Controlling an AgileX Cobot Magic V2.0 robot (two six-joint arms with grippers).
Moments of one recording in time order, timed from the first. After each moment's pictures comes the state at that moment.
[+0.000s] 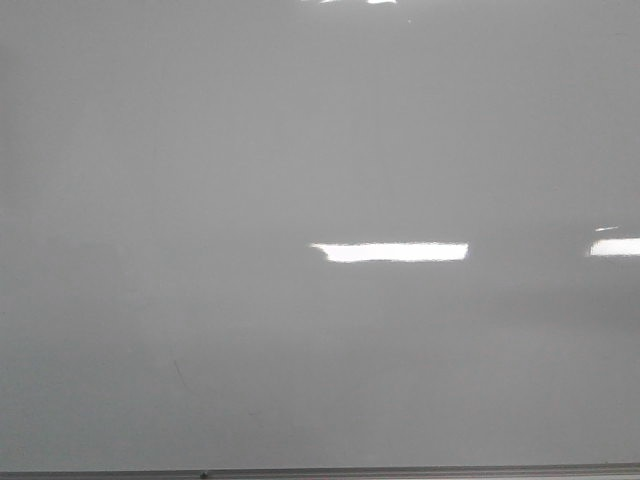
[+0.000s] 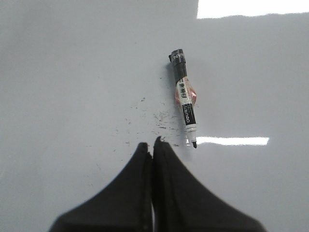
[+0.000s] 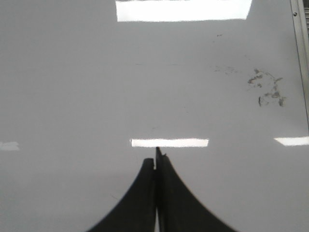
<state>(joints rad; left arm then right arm) 0.07 -0.01 0.01 -0.01 0.04 0.02 -0.04 -0.01 0.03 -0.01 -0.03 0.05</state>
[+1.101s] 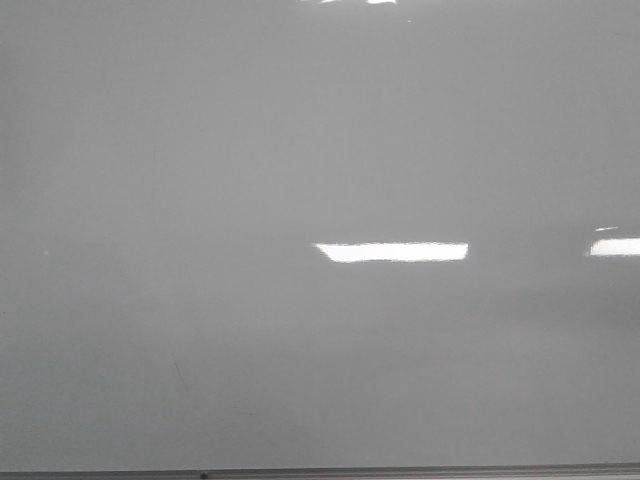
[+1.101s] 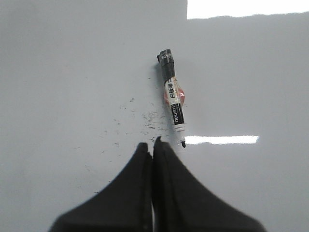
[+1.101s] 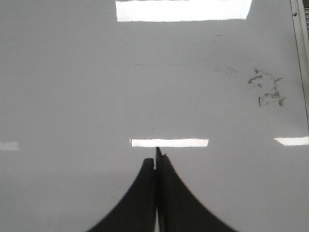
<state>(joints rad) 0.03 -0.01 0.01 -0.01 0.04 0.02 -0.04 -0.01 0.03 -0.01 -0.03 0.05</state>
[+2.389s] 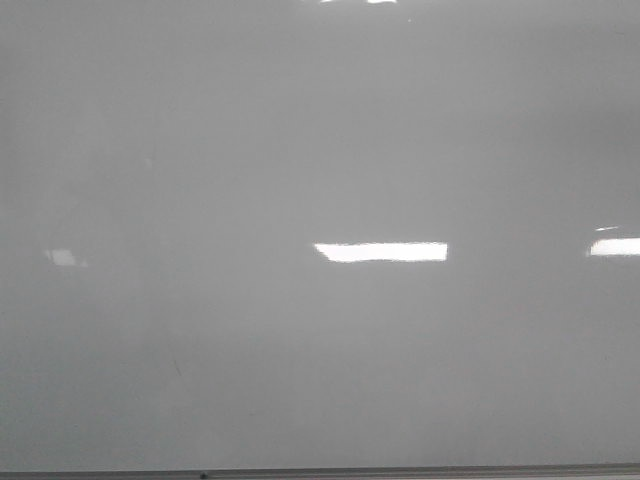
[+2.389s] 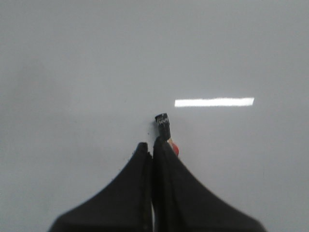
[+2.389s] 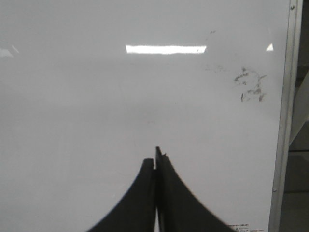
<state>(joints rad) 0.03 0.41 -0.77 -0.01 0.61 0.02 -0.04 0.48 -0.83 -0.01 0.79 0.05</state>
